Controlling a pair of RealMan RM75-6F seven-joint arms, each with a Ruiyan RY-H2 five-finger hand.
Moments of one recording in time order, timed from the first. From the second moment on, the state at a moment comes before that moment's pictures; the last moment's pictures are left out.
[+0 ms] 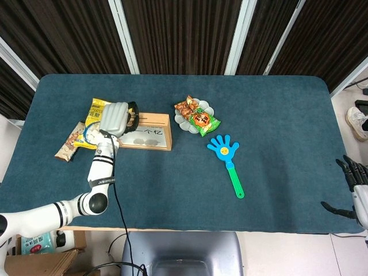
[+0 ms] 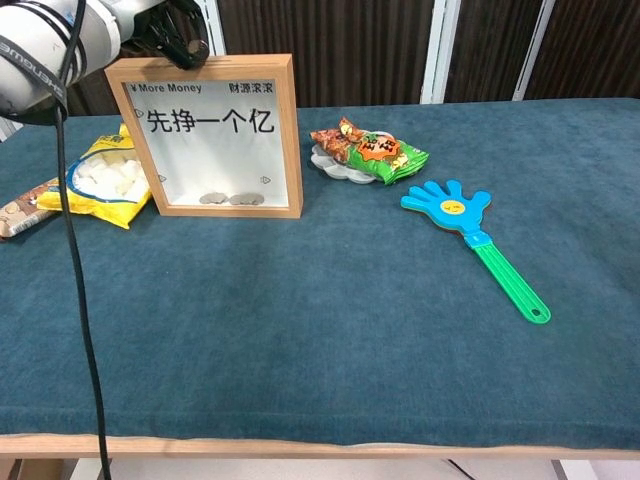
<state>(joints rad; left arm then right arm) -1.02 -1.51 -0.43 -1.38 0.66 1.06 0.48 0.05 -0.99 0.06 -1.58 -1.49 1.46 0.24</state>
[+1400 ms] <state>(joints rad) -1.01 -1.52 -0.41 -1.38 0.68 1.06 0.47 0.05 -0.99 0.06 -1.59 -1.49 1.46 0.23</state>
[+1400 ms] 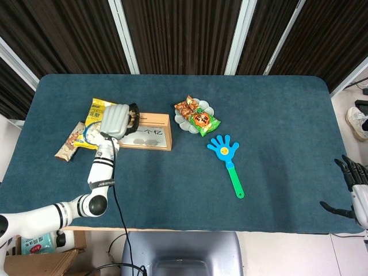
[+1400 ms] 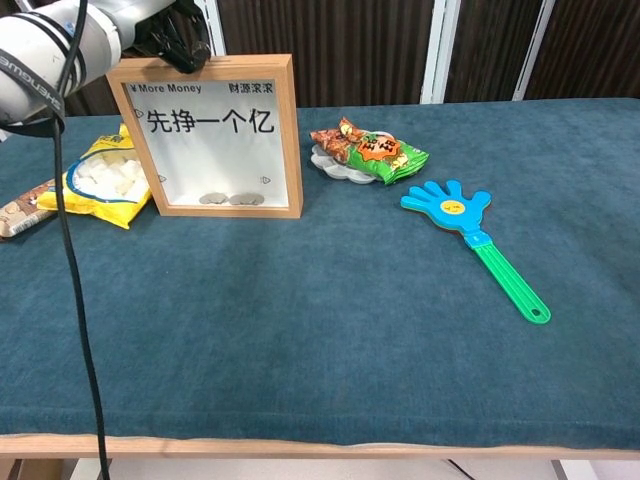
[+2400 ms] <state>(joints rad) -0.93 -1.45 -0.39 -1.53 0.84 1.18 0.41 0.05 -1.00 0.06 -1.59 -1.49 1.46 0.21</state>
